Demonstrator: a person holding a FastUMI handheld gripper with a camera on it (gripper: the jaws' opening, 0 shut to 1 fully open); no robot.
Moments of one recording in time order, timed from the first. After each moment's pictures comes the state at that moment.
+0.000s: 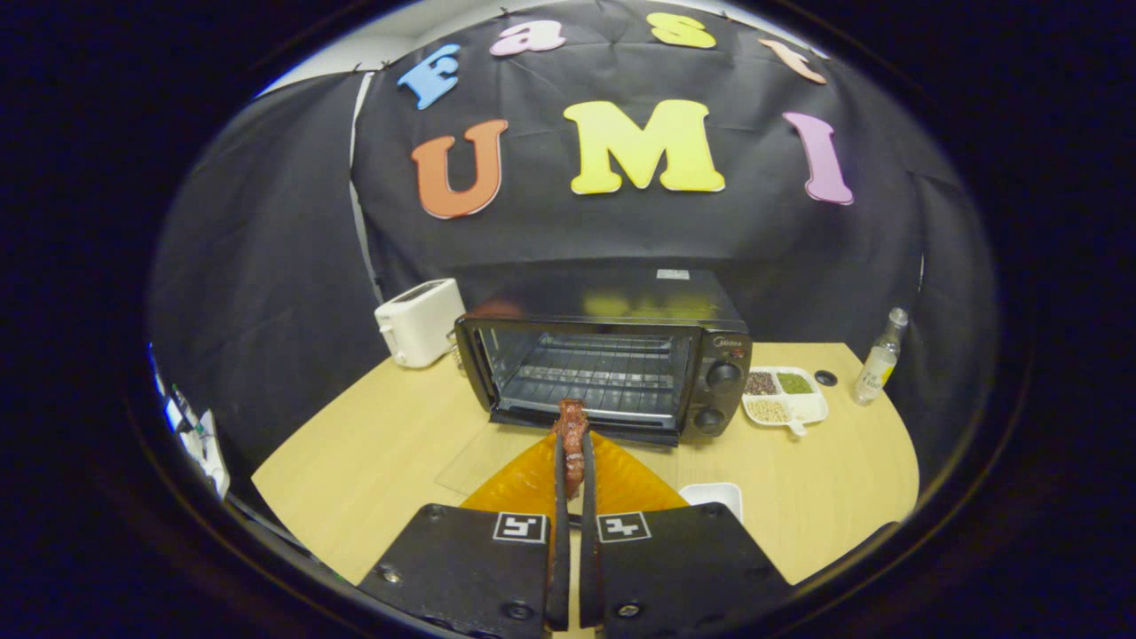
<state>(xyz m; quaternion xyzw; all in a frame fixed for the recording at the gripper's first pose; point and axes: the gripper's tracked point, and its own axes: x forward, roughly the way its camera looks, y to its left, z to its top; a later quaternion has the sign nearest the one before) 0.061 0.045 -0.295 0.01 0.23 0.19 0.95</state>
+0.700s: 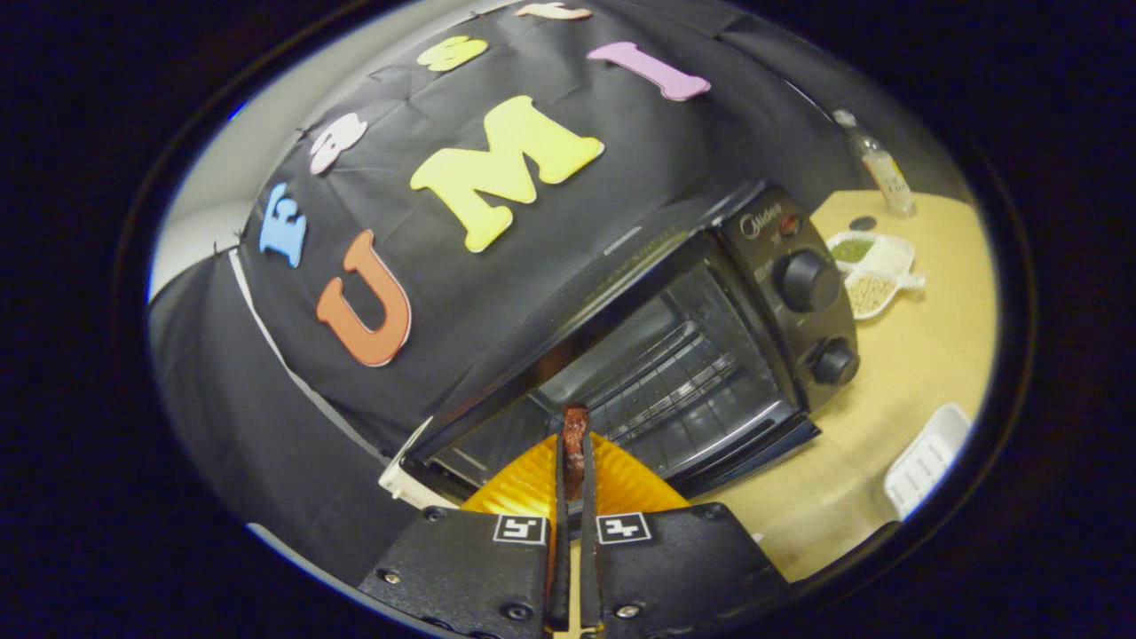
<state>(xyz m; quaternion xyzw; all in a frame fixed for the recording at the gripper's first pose) 0.204 0.111 -0.350 0.36 0.18 0.14 0.91</state>
